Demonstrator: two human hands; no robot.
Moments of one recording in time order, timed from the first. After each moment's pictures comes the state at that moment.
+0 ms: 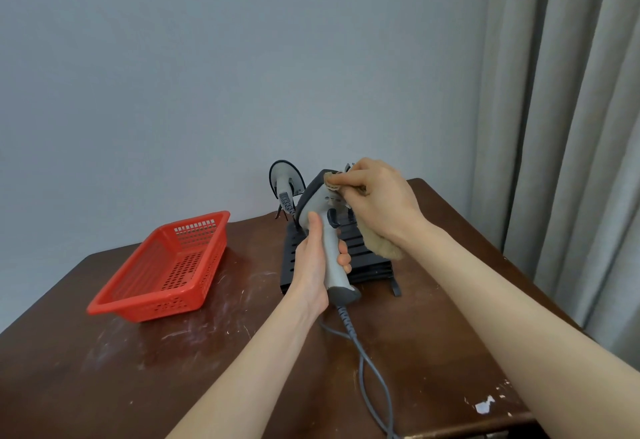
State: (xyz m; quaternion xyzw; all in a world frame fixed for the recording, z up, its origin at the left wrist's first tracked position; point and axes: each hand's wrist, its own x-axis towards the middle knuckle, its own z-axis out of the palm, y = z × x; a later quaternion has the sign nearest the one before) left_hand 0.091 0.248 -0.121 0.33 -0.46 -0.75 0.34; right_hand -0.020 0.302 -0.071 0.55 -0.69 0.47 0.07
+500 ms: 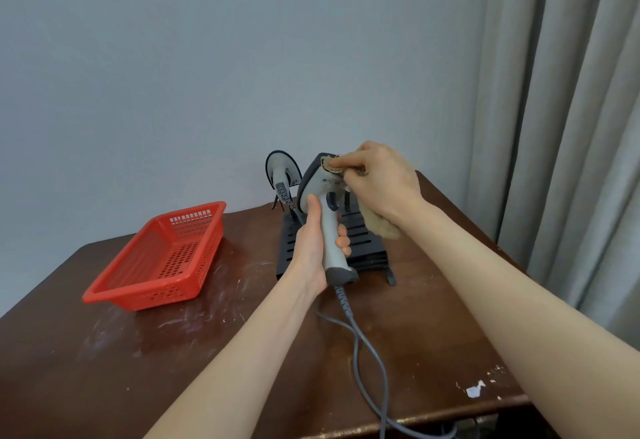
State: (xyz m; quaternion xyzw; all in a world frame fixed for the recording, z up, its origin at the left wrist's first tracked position) left_hand 0.085 0.245 -0.117 0.30 -0.43 -0.80 0.30; right_hand -0.026 0.302 -0.059 0.53 -0.73 0.43 0.07
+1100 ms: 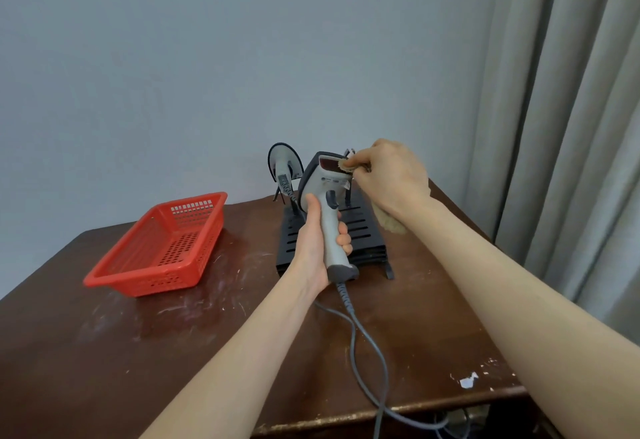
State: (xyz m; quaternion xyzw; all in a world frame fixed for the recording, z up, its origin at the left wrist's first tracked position) left_hand 0.088 0.251 -0.126 0.29 -0.39 -0.82 0.31; right_hand -0.030 0.304 -0.064 0.50 -0.77 0.39 0.10
